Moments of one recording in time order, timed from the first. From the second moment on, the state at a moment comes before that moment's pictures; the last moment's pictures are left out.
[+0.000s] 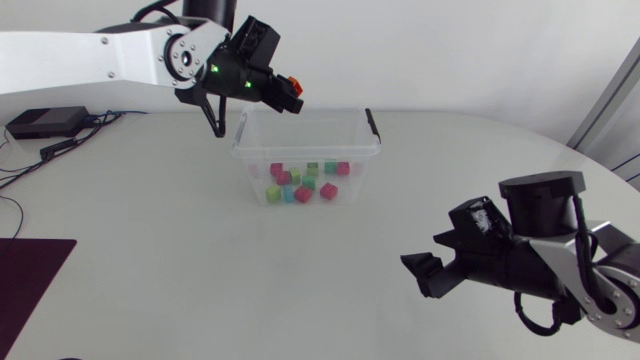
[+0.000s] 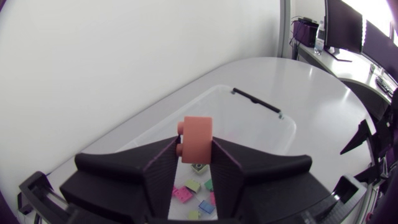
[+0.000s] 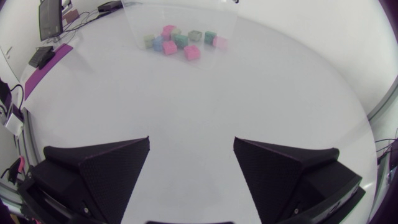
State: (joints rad) left arm -0.39 1.89 1.59 -0.23 0.17 0.28; right arm 0.36 1.06 0.43 -0.16 -0.12 -0.11
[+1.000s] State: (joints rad) left arm -0.17 1.32 0.96 -0.06 0.08 0.34; right arm 0.27 0.50 0.34 -0.23 0.09 -0.16
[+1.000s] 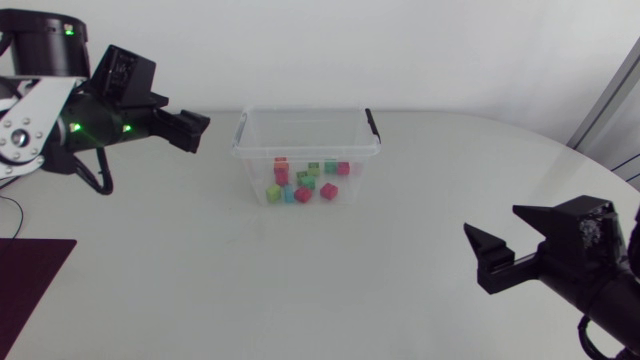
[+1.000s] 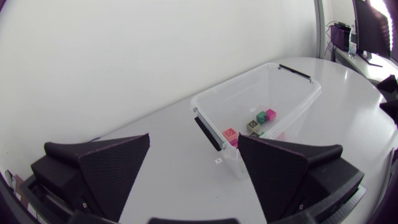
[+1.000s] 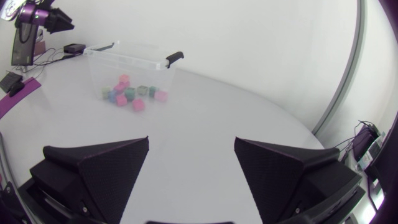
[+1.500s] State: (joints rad) left arm -0.04 0.76 0.58 -0.04 0.07 0.34; right arm 0.11 0.15 0.25 -0.27 0.09 -0.22
